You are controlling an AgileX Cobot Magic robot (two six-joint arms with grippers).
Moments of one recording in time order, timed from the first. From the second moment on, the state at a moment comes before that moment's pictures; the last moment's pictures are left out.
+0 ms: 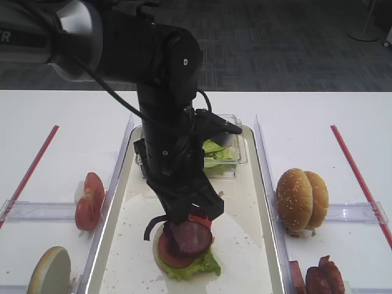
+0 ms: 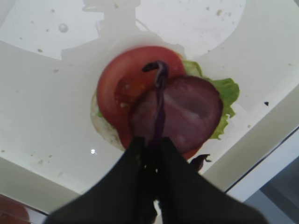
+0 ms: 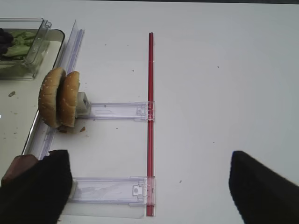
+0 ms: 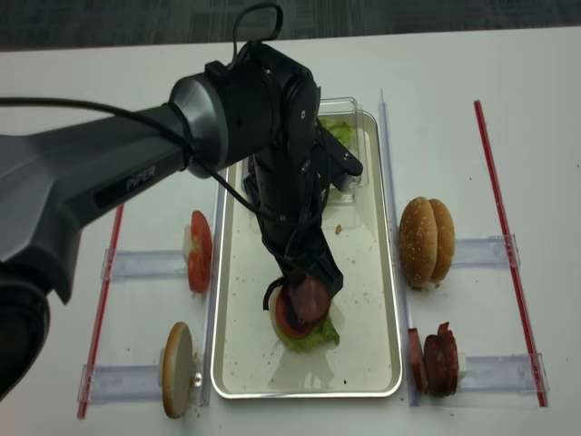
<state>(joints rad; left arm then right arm) -0.75 1.93 -1.47 -0.08 1.20 0.13 -0.02 -0.02 -0.48 0.05 1.13 -0.05</state>
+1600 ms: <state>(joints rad) -0.75 1.98 -1.47 -0.17 1.21 0.17 -0.02 -0.02 -0.48 0.05 1.13 -0.05</state>
